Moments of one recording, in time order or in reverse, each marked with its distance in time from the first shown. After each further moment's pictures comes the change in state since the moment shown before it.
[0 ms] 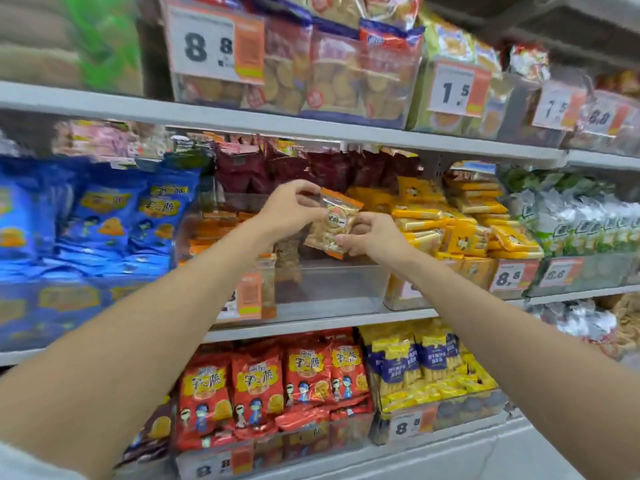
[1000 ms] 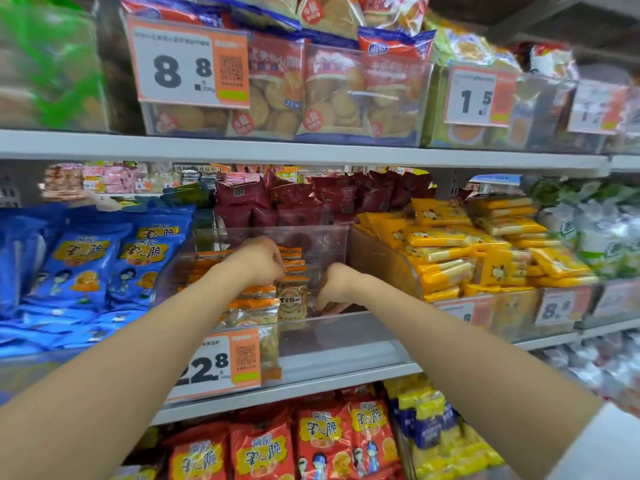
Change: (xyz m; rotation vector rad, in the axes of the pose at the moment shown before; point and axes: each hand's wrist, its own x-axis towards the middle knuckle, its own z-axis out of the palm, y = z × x) left_hand 0.046 -0.067 -0.026 0.725 -0.170 -0.211; right_hand 0.093 0.046 0.062 -0.397 -0.287 0.368
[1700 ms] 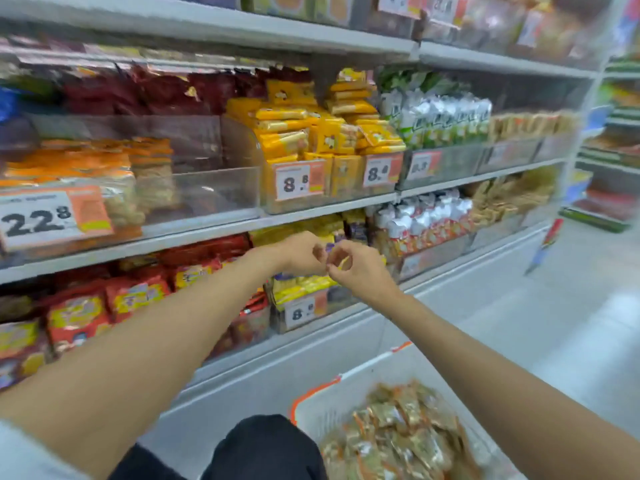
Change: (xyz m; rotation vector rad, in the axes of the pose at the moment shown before) left_hand -0.170 0.209 0.185 -0.139 -0.477 0.485; right_hand -0.260 0.247 0.018 -0.088 0.616 -0.192
